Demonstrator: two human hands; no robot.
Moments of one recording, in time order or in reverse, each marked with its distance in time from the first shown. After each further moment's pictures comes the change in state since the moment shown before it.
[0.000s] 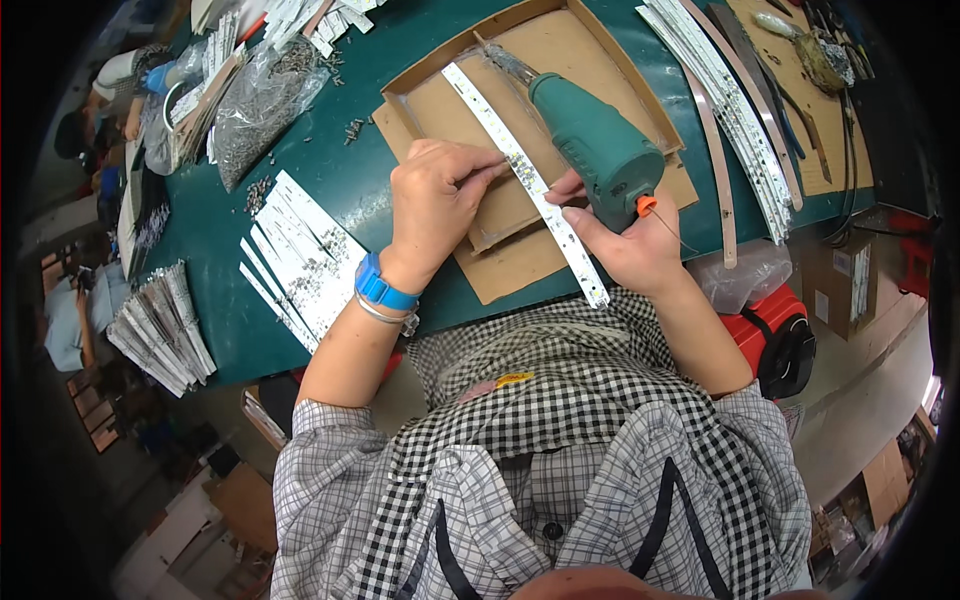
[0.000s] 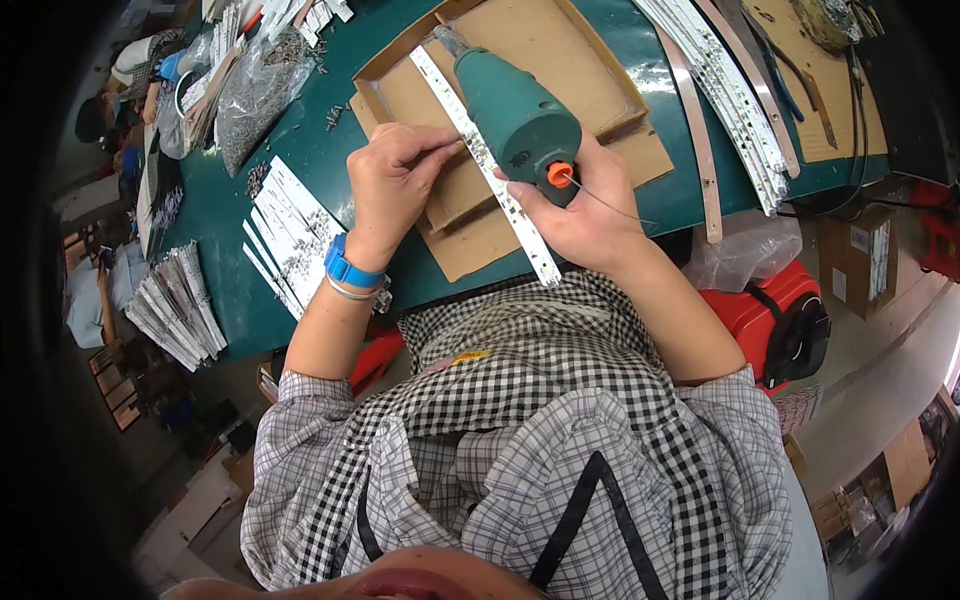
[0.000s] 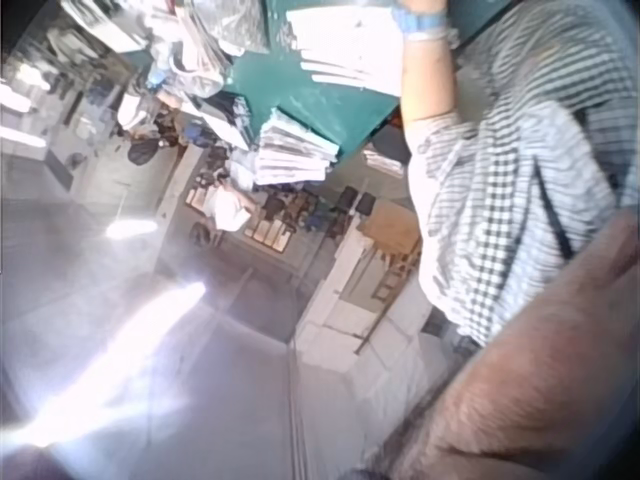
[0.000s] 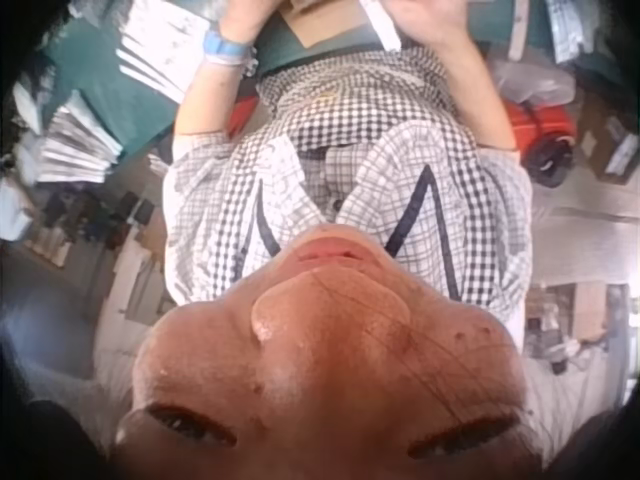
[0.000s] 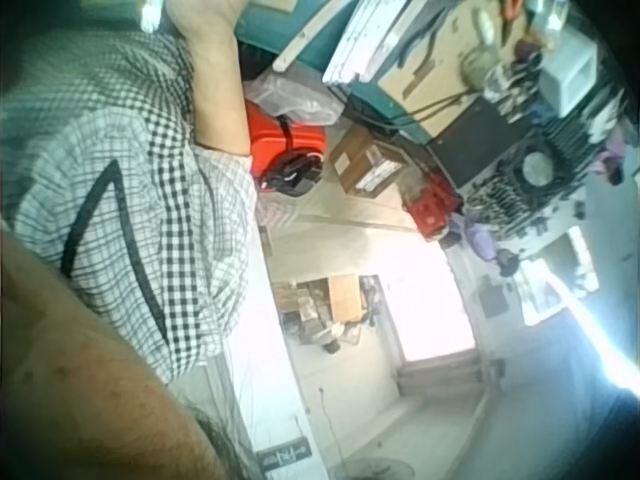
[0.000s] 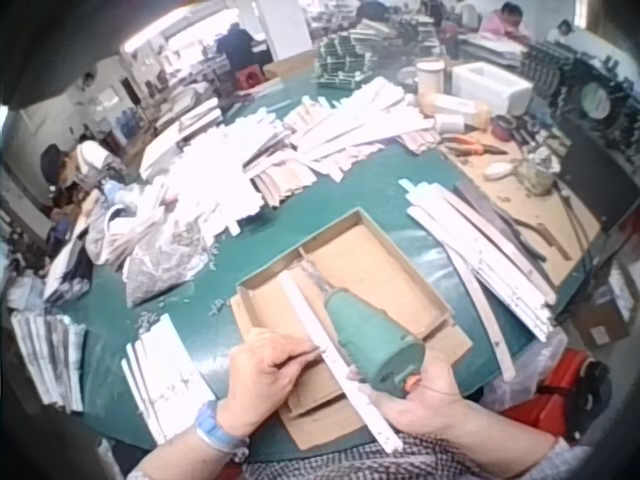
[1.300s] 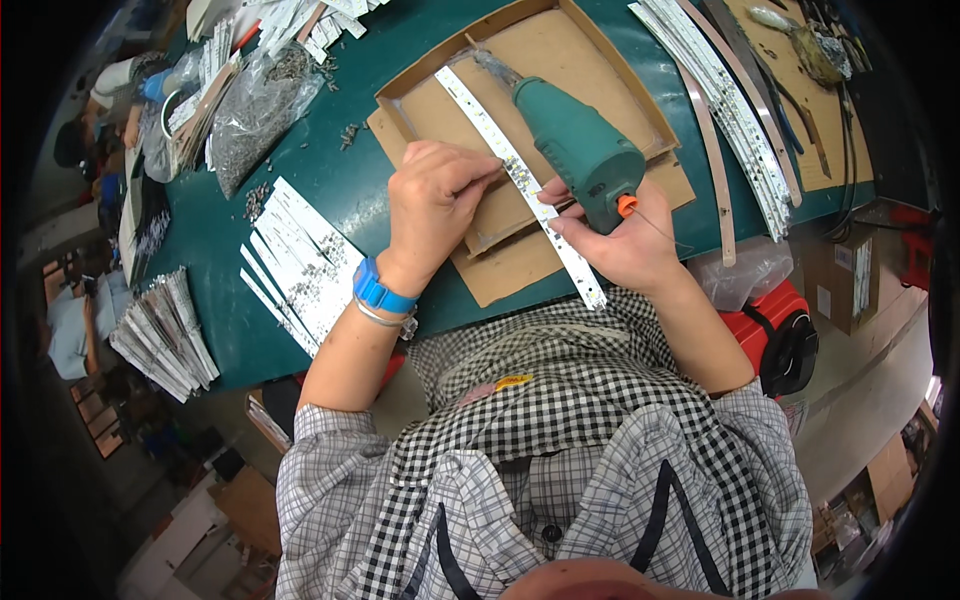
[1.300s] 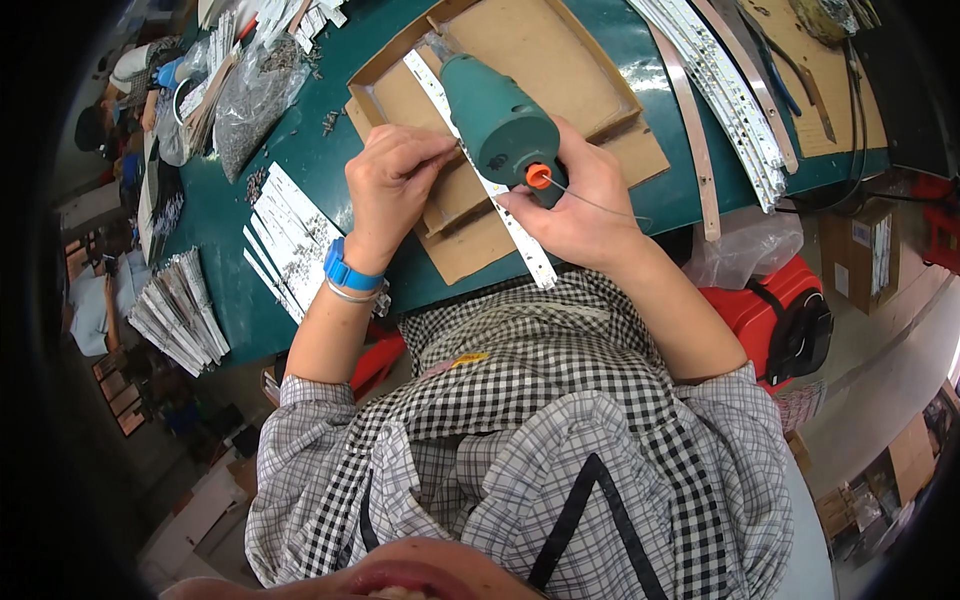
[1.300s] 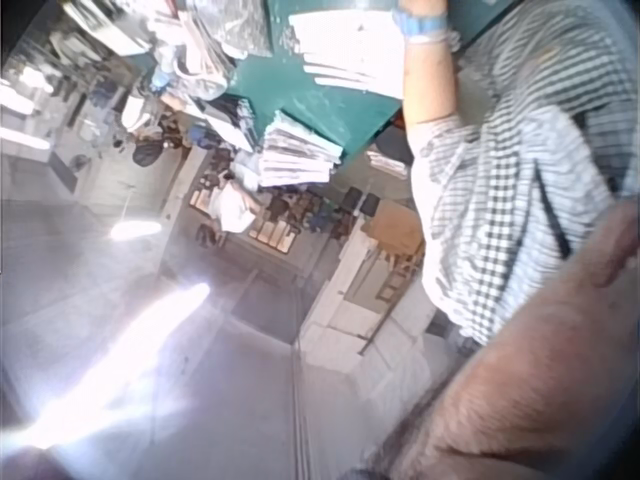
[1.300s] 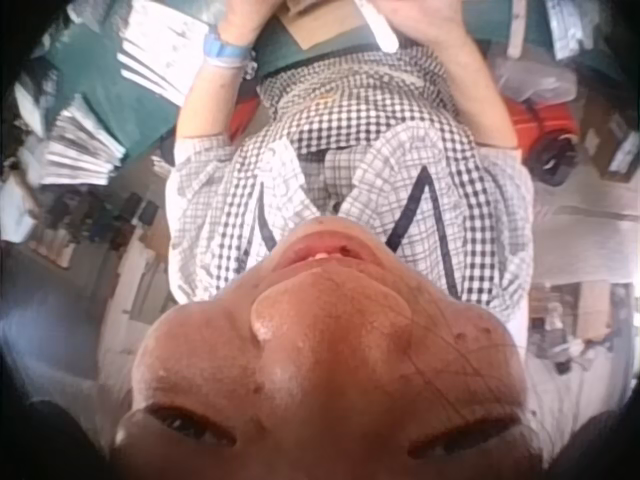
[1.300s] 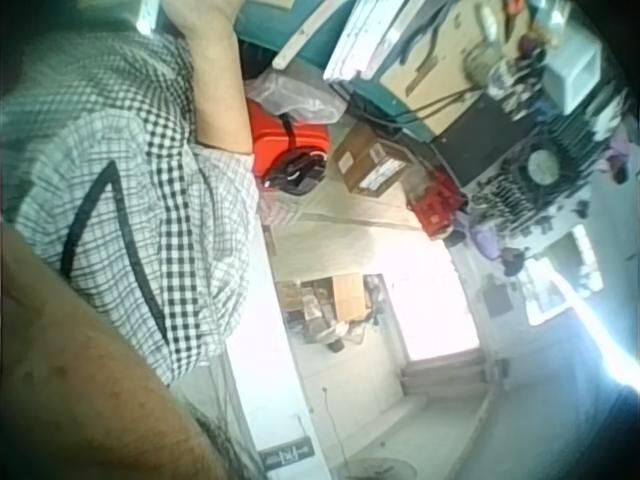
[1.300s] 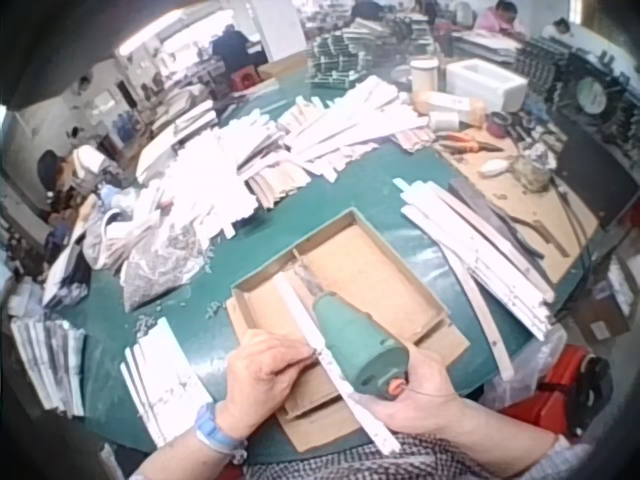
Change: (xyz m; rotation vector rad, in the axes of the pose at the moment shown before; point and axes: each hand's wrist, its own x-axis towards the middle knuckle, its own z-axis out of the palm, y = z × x) left_hand -0.001 -0.007 0.006 -0.010 0.033 0.117; right_hand 0.005 0.005 -0.002 -0.126 -0.009 -0.051
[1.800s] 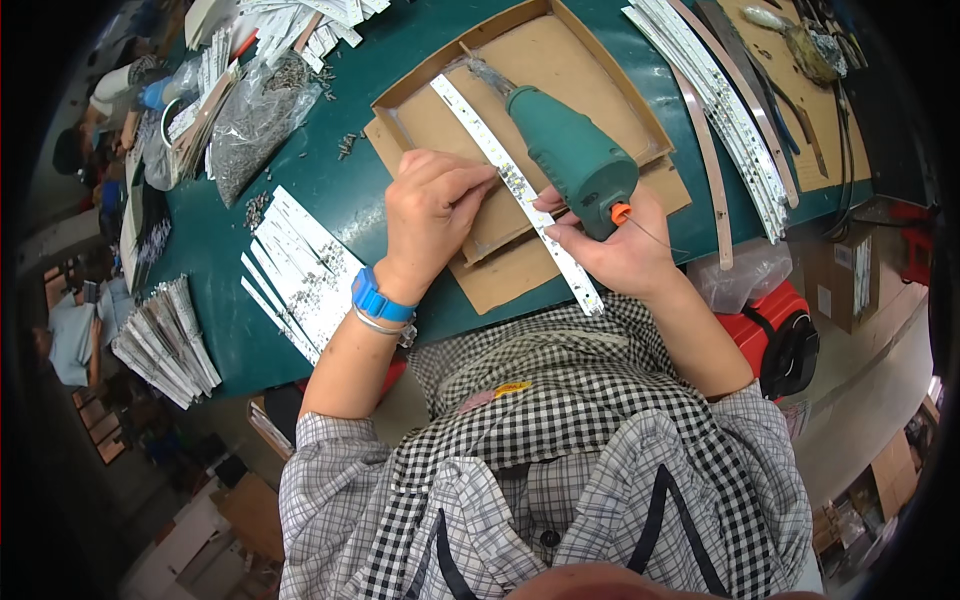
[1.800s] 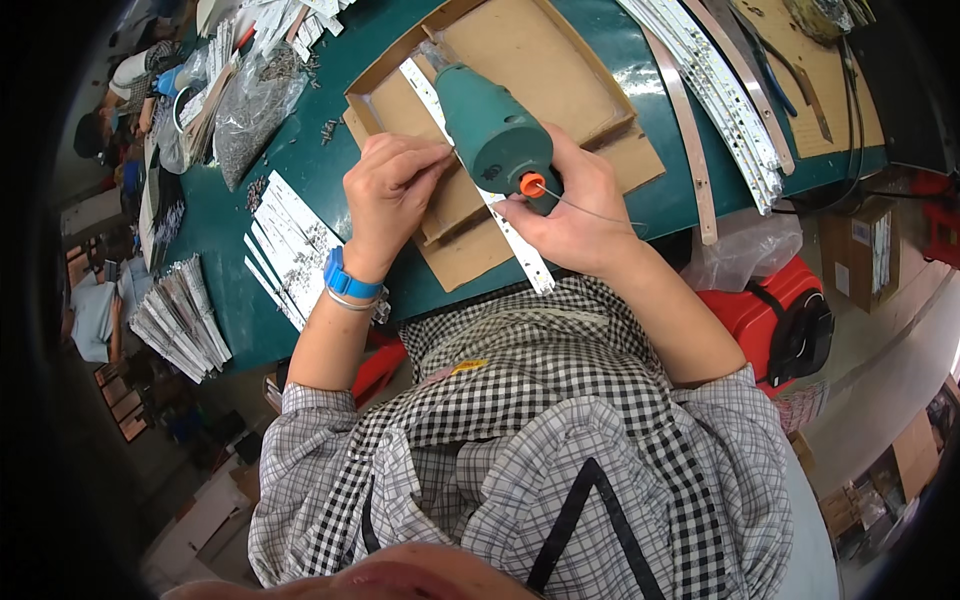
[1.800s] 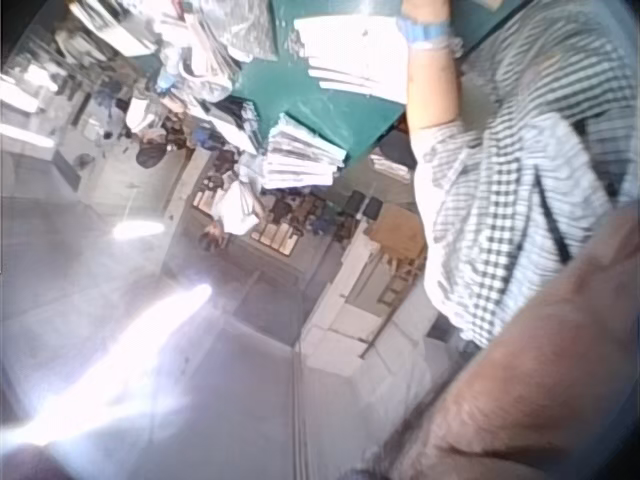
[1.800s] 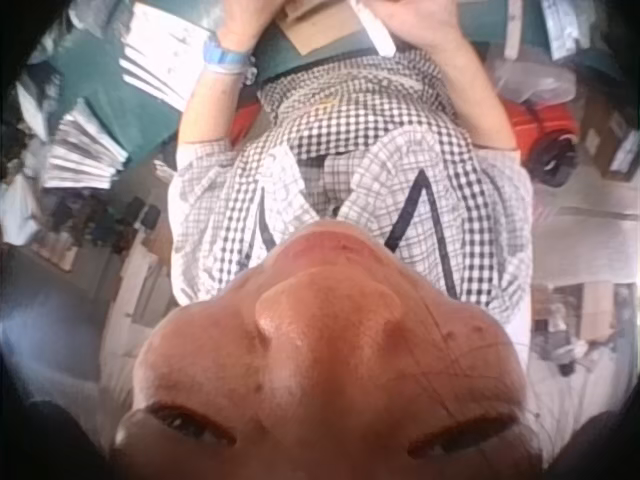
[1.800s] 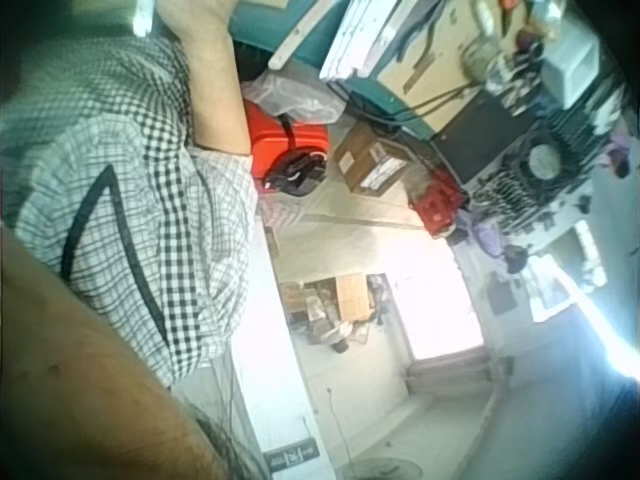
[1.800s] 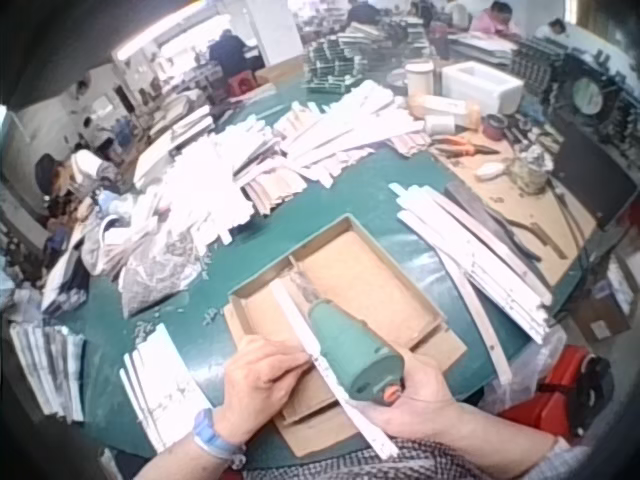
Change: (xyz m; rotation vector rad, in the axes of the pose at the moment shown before) left_hand 0.001 0.002 -0.004 0.021 -0.038 0.039; right_hand -0.001 -0.003 -0.001 0.007 -0.017 0.065
